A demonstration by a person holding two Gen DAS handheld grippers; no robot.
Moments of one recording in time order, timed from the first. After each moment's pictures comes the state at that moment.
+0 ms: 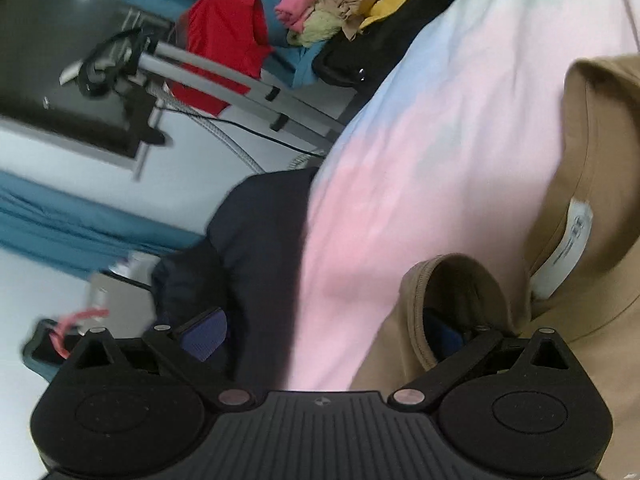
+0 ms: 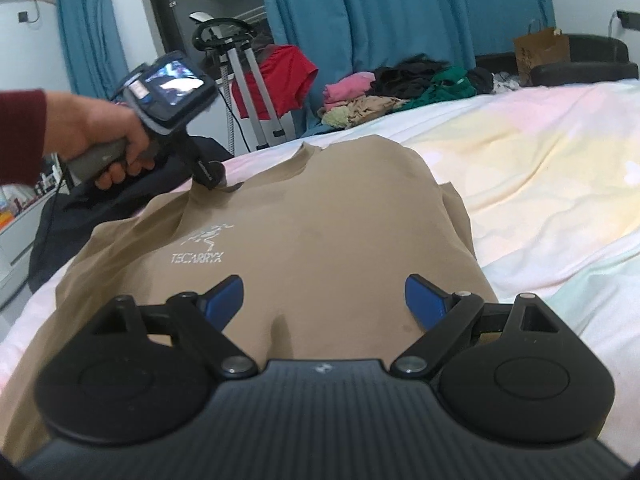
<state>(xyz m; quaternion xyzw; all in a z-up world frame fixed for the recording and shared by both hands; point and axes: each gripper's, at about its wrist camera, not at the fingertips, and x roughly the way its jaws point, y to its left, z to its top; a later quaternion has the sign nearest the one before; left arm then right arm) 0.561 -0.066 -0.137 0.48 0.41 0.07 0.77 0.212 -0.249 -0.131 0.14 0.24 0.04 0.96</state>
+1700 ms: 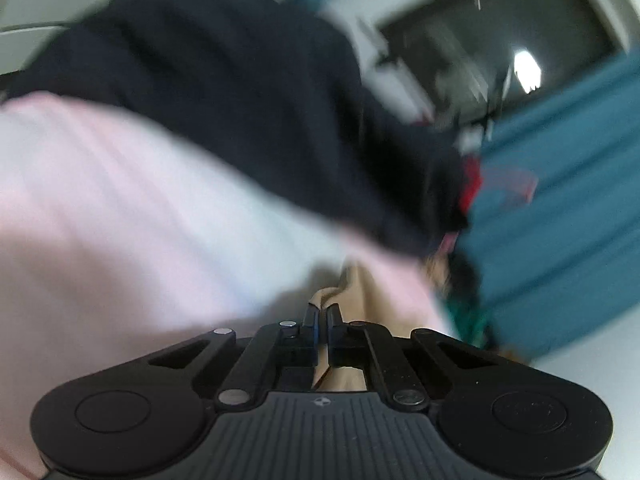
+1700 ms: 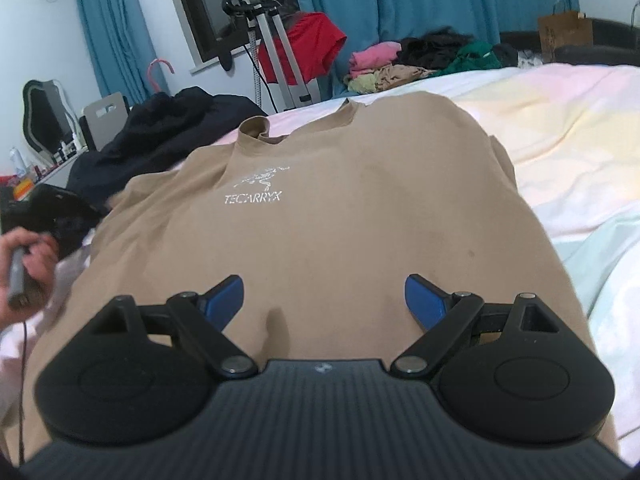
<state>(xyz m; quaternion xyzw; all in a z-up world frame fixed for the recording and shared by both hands) 0.295 0.278 -0.161 -0.46 0.24 0.06 0.86 0.184 -0.207 -0.131 0.13 0.28 0.08 0.95</state>
